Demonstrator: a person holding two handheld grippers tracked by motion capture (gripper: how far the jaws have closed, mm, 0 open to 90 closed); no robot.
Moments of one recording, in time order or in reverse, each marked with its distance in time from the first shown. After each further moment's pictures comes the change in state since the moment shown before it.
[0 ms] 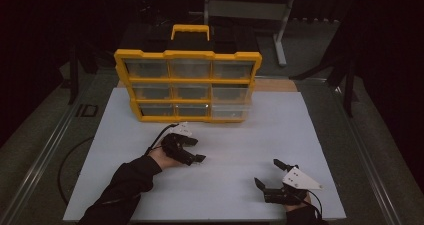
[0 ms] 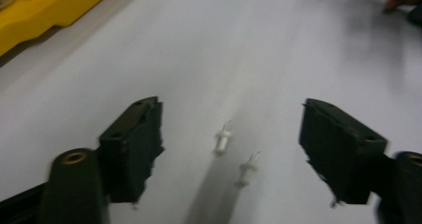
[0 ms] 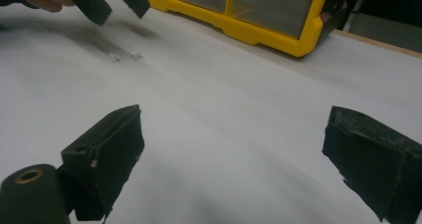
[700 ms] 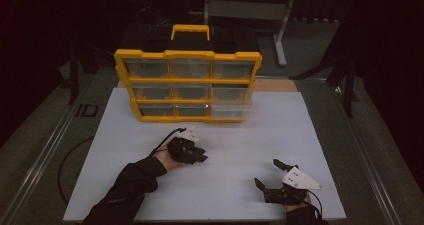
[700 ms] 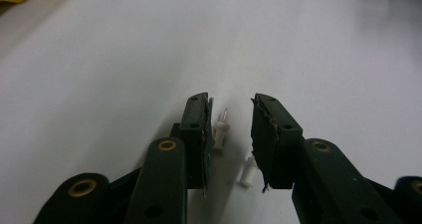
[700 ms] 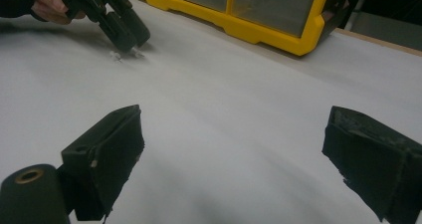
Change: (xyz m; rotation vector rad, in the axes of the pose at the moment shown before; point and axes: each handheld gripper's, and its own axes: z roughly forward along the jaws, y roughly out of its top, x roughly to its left) left arm -0.004 -0.001 0.023 0.087 -0.021 0.067; right arm 0.000 -0.001 0.000 0.004 0.004 0.003
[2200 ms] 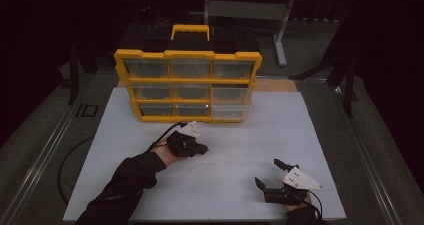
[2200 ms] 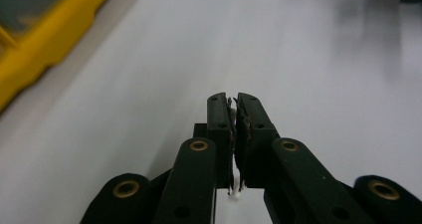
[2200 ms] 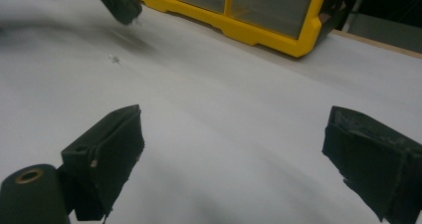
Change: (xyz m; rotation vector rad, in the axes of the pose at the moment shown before) left arm -0.010 0.029 -0.031 -0.034 0.030 0.072; right arm 0.000 0.001 -0.001 -0.009 -0.009 -0.002
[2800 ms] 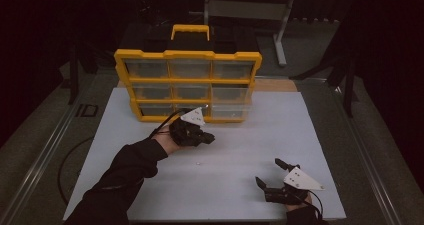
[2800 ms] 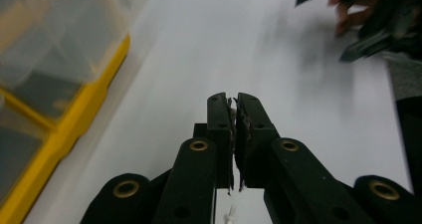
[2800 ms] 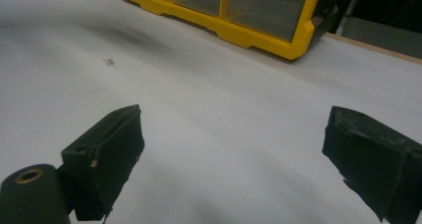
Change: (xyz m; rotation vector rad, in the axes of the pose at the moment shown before) left arm -0.007 0.052 -0.035 -0.050 -0.016 0.088; right arm -0.001 0.000 -0.001 -0.006 -0.015 0.000
